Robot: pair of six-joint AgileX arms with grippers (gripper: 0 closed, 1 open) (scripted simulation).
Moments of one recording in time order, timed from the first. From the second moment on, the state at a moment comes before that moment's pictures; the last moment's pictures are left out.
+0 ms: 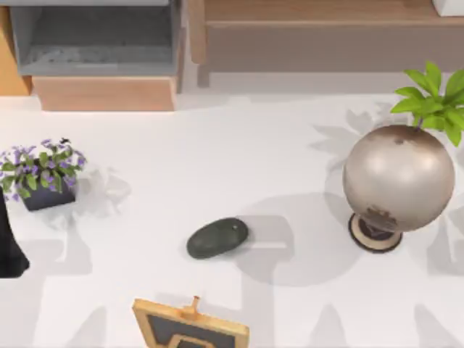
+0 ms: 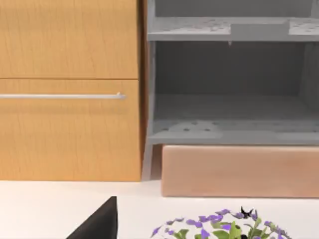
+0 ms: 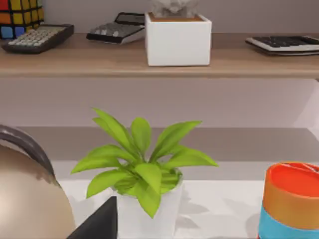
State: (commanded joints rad) left arm 0.00 0.00 0.00 0.00 0.00 0.00; right arm 0.00 0.00 0.00 0.00 0.00 0.00
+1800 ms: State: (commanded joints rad) left arm 0.49 1.71 1.08 -0.94 0.00 0.62; right arm 0.00 0.00 0.00 0.00 0.00 0.00
